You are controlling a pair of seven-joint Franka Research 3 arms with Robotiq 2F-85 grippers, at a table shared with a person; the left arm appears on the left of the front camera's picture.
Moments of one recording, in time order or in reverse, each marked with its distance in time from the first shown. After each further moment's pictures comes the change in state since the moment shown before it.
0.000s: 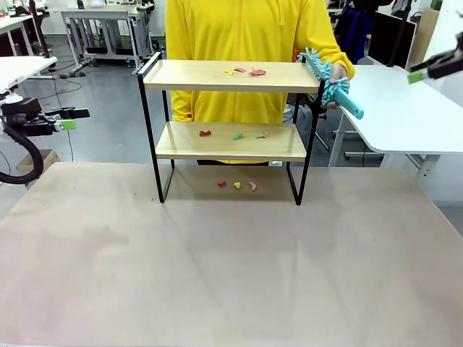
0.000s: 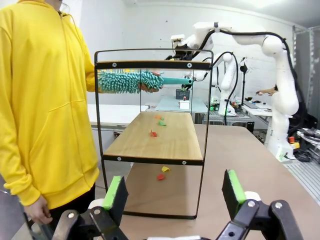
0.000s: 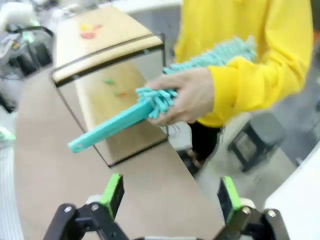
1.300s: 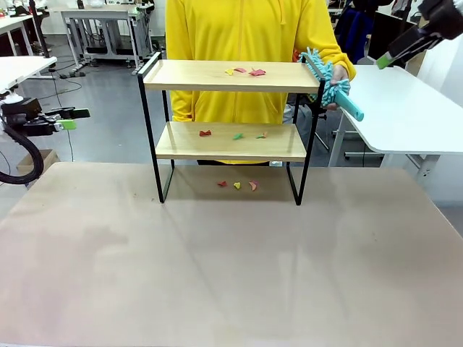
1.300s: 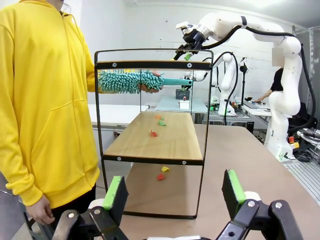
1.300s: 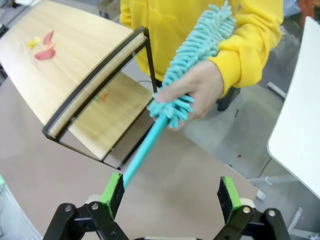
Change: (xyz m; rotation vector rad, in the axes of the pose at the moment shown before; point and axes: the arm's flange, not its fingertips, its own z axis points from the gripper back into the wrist) left arm 0.000 0.000 0.000 0.000 0.000 0.000; right arm 0.080 0.123 -0.042 -0.305 0.207 -0.253
